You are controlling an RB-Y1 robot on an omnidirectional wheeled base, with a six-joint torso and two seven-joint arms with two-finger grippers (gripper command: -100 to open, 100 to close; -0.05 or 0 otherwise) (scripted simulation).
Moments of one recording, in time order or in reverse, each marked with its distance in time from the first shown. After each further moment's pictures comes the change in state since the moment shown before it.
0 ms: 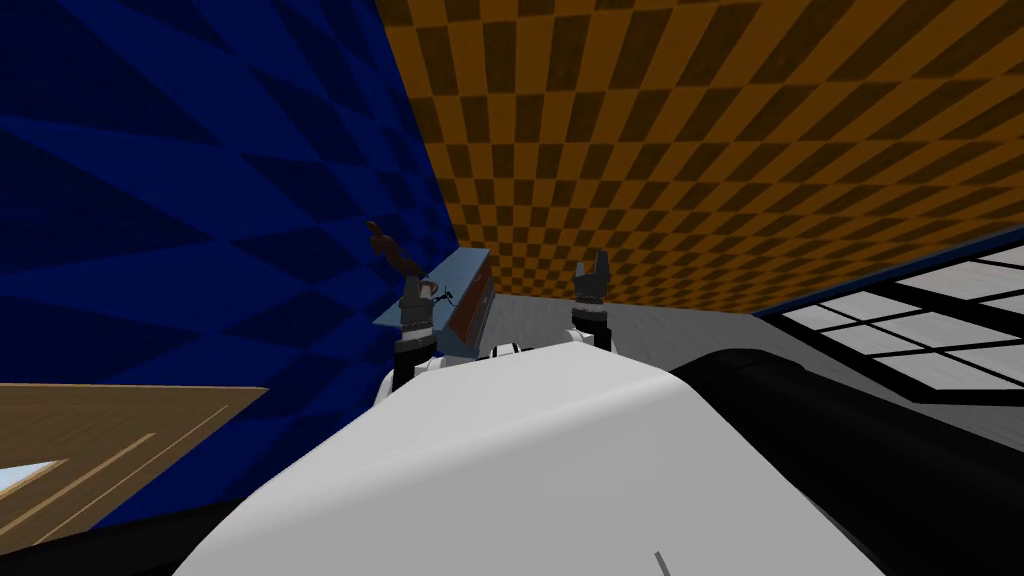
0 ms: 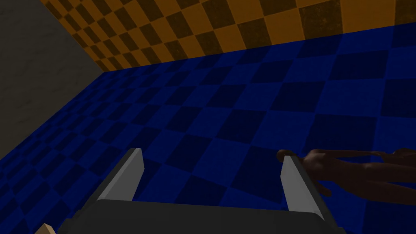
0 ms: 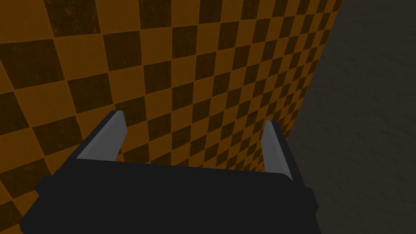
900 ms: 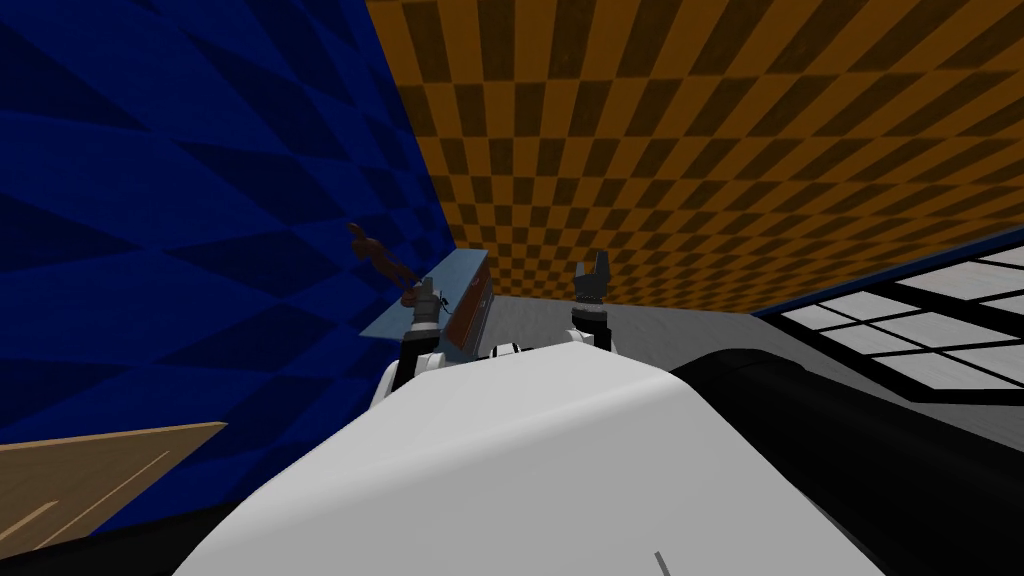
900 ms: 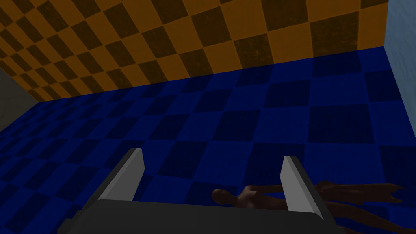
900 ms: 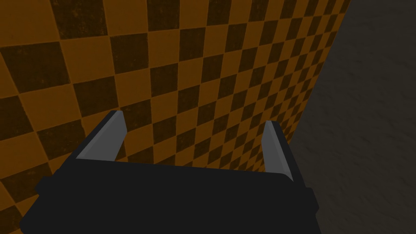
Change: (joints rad) left arm -0.073 0.080 -0.006 0.047 0.030 0.225 0.020; right arm 0.000 0.000 0.000 0.000 0.000 0.000 0.000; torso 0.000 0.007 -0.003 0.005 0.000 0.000
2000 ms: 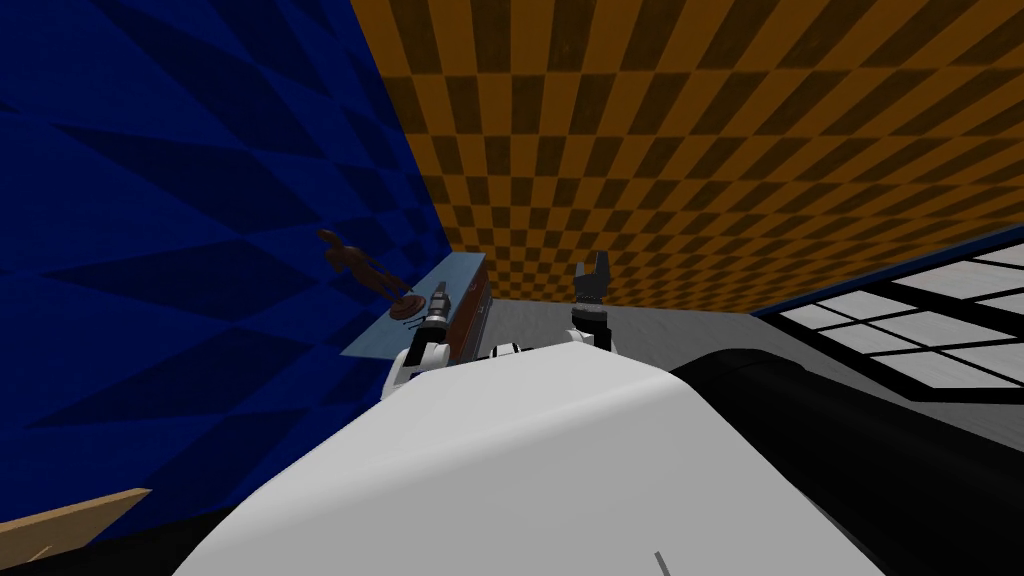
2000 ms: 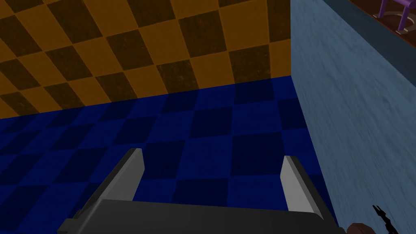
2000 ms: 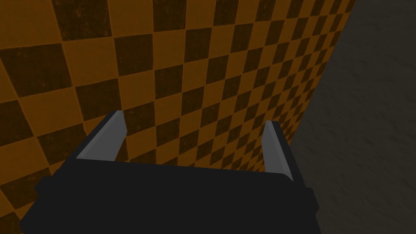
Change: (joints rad) left arm -0.105 0.006 -0.015 0.080 0.041 0.306 0.026; right arm 0.000 0.000 0.000 0.000 0.000 0.000 0.000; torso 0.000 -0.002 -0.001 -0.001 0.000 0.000
